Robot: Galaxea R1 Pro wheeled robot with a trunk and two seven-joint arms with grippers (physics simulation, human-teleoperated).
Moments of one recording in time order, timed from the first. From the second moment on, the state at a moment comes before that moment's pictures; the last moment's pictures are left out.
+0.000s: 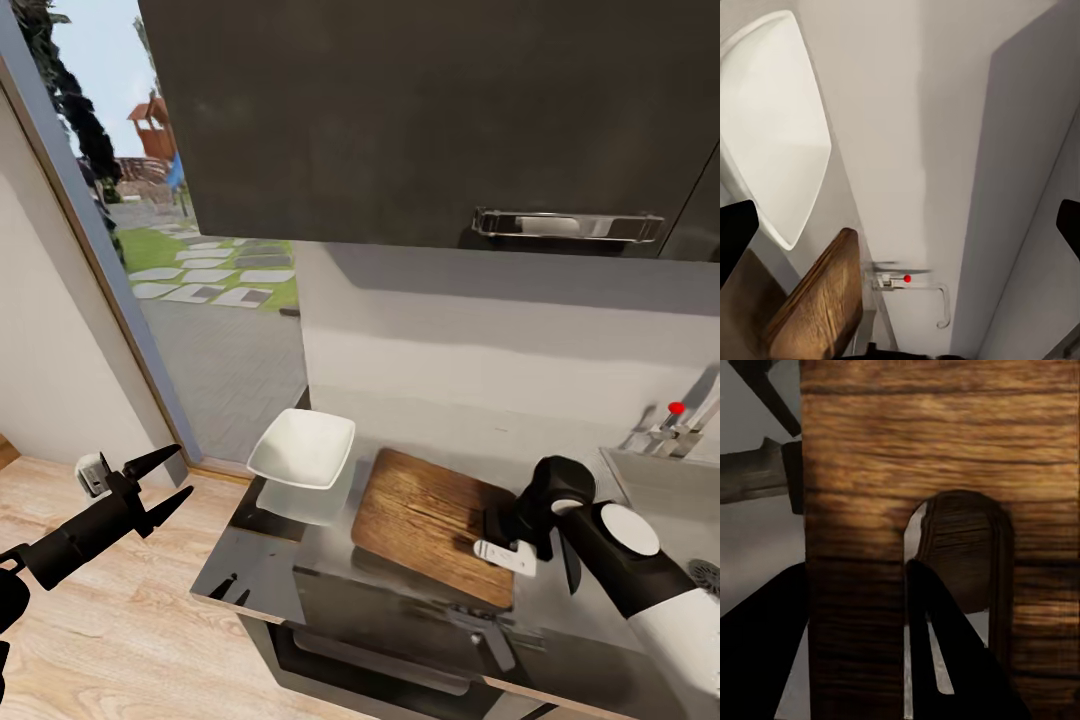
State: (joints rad) left arm -0.24 0.25 0.37 -1.61 1.89 0.93 0.23; right arm -0.70 -0.33 0.37 -1.29 1.02 -1.00 1.55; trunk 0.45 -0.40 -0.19
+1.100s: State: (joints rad) left arm -0.24 0.25 0.37 -1.61 1.89 0.93 0.23; right arm -0.70 -0.29 0.36 -1.27 1.03 -1.00 1.55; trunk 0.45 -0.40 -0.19
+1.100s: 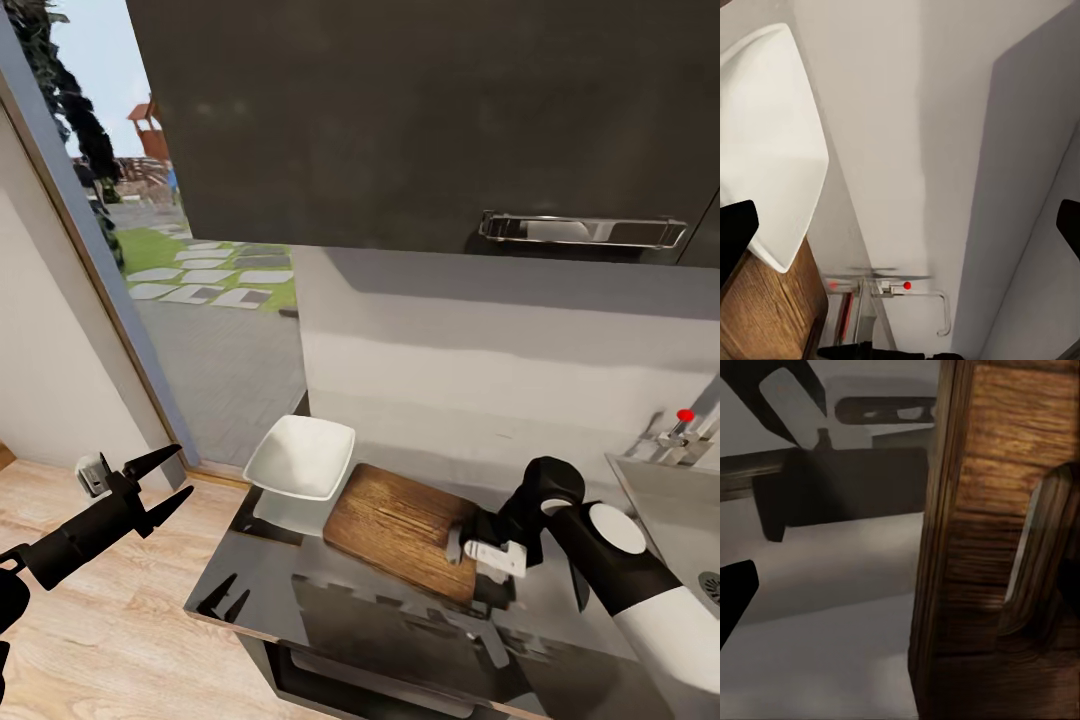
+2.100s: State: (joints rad) left arm -0.25 0.25 0.36 -1.61 1.88 0.93 0.23; right arm -0.78 -0.24 -0.16 -1.61 1.00 0.67 1.56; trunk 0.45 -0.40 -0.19
